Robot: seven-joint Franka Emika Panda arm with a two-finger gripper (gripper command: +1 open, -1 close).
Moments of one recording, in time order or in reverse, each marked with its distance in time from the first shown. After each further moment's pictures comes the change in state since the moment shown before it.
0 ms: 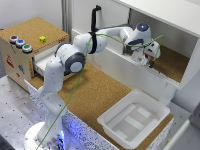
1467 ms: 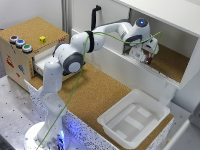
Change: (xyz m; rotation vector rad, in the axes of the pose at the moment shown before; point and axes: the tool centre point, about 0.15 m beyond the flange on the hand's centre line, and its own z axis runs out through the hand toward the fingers) arm -0.020 -0.033 -0.061 0.058 -0.027 -0.009
